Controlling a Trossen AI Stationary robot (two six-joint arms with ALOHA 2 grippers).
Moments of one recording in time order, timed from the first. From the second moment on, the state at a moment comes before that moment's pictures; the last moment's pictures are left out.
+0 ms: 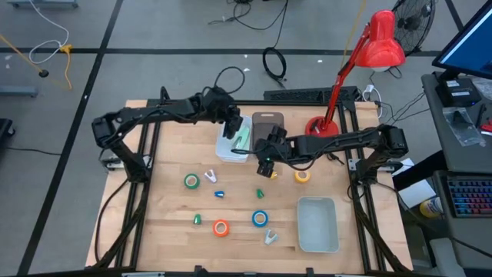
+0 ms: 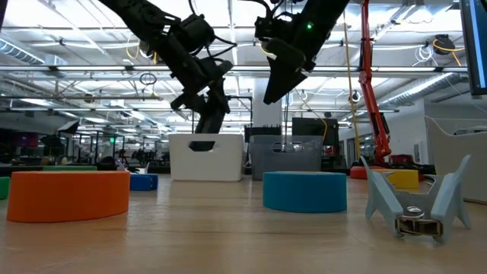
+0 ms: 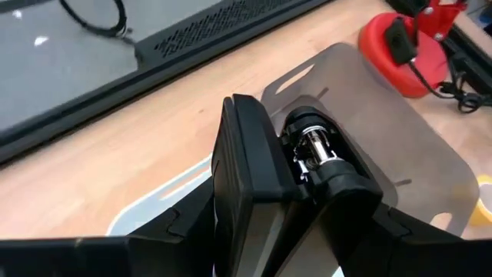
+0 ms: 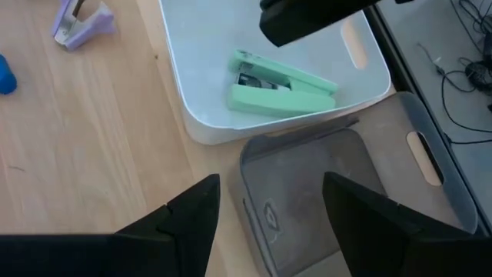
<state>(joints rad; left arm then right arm) 0.50 1.62 1.15 -0.27 -0.01 -0.44 0.01 1.67 1.29 -0.60 0.44 0.17</state>
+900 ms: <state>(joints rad) 0.52 1.73 1.15 -0.33 0.07 -0.64 0.01 1.67 1.29 -0.57 0.44 0.16</state>
